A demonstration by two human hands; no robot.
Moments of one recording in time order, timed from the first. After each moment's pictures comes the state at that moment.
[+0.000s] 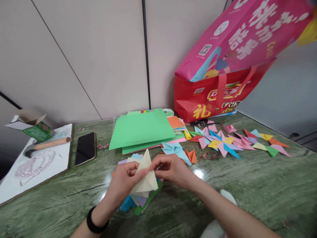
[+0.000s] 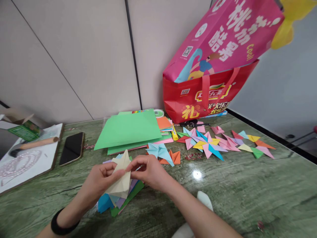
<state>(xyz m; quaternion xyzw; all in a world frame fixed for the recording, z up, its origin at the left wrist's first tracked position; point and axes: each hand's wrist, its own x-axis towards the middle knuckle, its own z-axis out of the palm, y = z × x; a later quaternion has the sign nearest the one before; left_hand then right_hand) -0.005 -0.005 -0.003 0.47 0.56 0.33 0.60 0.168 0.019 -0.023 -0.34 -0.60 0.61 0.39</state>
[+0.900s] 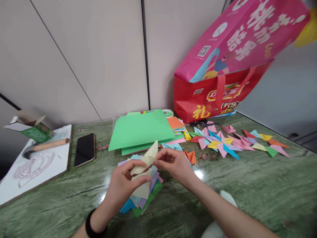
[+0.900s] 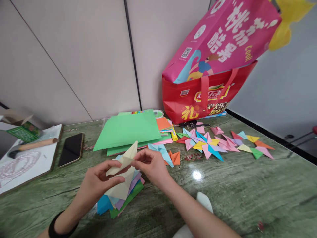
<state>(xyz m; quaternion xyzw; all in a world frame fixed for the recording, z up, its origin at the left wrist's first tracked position) -0.005 -0.006 0.001 0.54 0.52 0.41 0.52 0.166 0.023 -0.018 -0.40 -0.49 0.60 0.48</state>
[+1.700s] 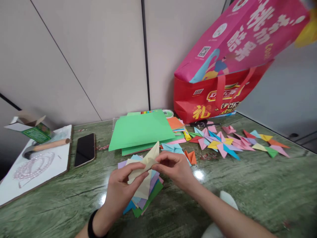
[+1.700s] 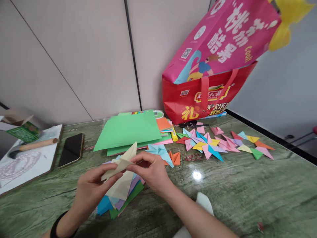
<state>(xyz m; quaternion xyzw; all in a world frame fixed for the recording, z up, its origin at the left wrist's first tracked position) -0.008 -0.012 -0.005 0.71 0.52 0.44 0.16 0.162 0.015 -0.018 -0.34 -0.53 0.56 0.54</state>
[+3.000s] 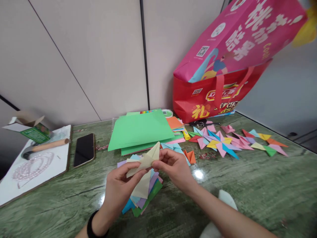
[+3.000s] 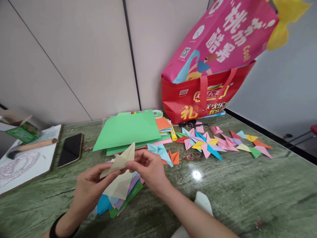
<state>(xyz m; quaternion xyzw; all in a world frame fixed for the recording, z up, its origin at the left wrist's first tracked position) -0.002 -0.014 -0.002 0.59 0.53 0.50 0.36 0.159 0.014 -0.016 -0.32 -0.47 0.62 0.55</state>
